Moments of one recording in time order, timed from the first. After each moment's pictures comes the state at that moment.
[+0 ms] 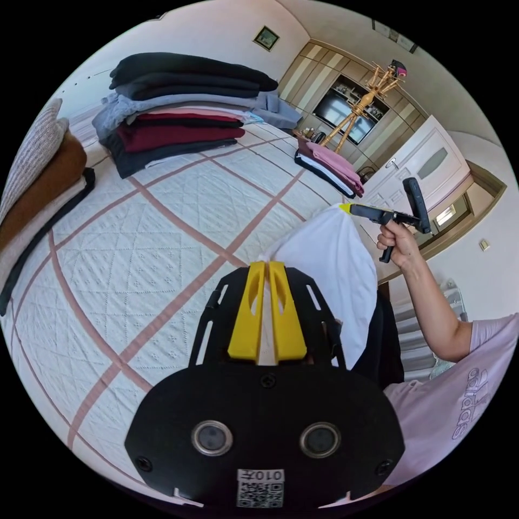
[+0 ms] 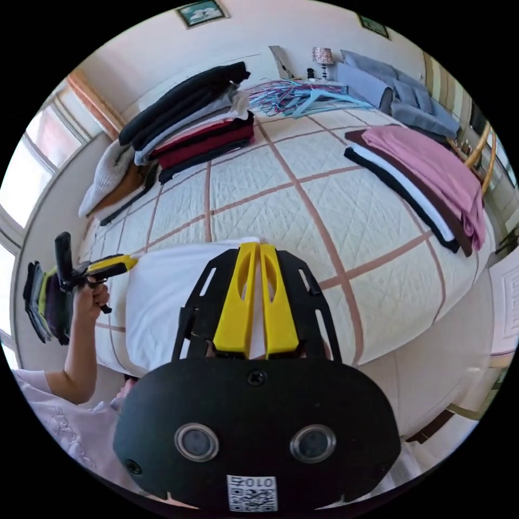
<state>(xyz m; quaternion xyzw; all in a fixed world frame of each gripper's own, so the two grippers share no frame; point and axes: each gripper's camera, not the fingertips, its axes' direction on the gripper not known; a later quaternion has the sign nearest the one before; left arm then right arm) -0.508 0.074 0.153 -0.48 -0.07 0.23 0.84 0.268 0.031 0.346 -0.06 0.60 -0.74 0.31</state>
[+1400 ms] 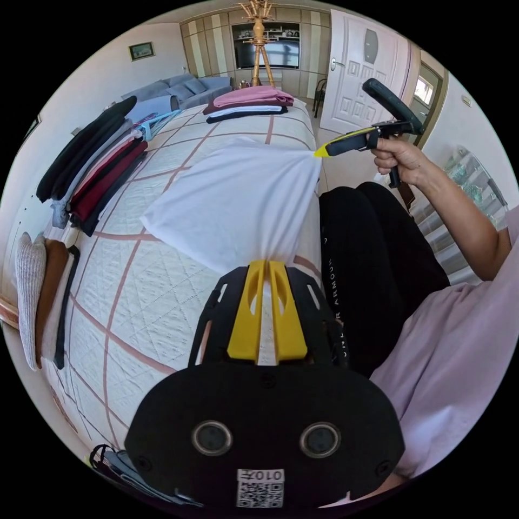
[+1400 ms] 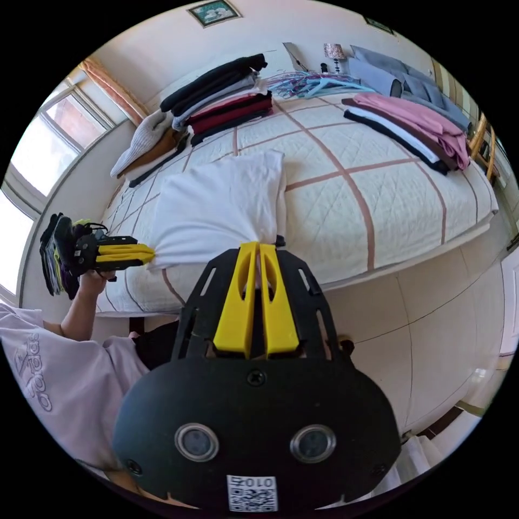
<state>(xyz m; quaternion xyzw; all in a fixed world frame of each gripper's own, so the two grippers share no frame) -0.345 0.237 0.066 -0.53 -0.07 0.47 0.70 0.331 0.027 0.190 -0.12 0.59 -0.73 0.32</state>
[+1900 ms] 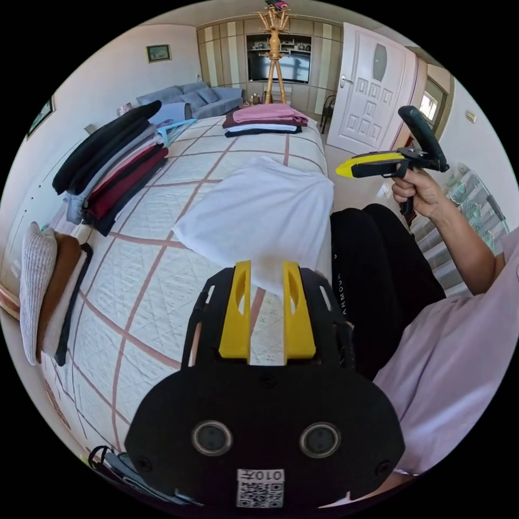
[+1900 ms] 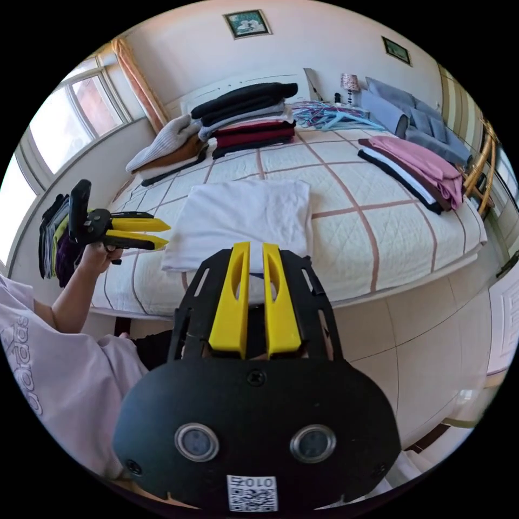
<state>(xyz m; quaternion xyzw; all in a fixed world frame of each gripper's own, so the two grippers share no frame) -0.355 0.211 0.062 -0.50 -0.07 0.46 0.73 0.372 0.066 0.190 -0.10 0.55 -0.78 0.27</state>
